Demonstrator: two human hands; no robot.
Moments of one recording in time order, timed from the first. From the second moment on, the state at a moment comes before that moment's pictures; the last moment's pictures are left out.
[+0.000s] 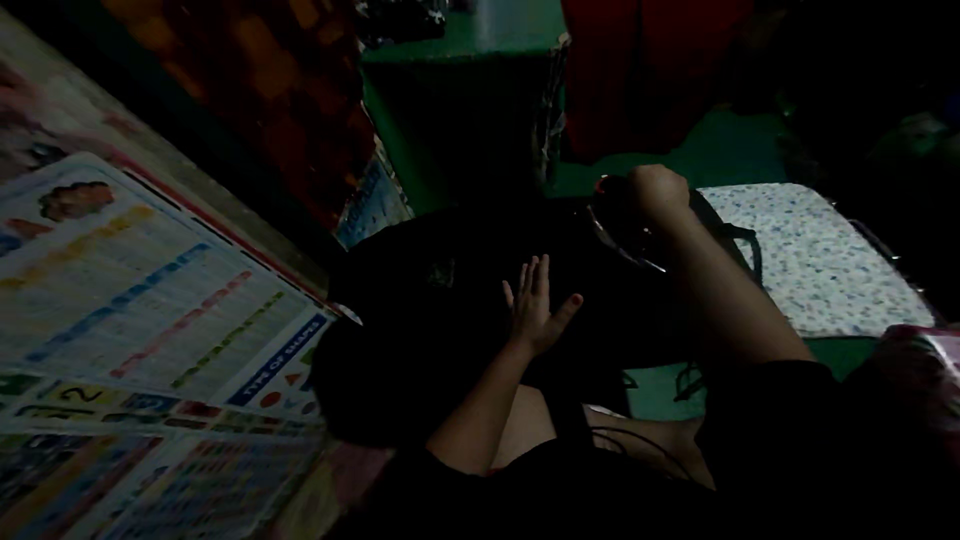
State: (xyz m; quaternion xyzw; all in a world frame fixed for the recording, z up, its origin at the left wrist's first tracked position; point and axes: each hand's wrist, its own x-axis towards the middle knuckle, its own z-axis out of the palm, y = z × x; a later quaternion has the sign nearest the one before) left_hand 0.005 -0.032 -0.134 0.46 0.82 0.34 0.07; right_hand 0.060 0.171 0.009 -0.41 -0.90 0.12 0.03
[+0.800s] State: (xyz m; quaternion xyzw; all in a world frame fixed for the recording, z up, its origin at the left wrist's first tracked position) left_hand 0.020 -0.043 -0.135 0.44 0.80 0.41 0.08; right_hand 0.063 0.248 -0.012 -0.26 -0.95 0.14 -0.05
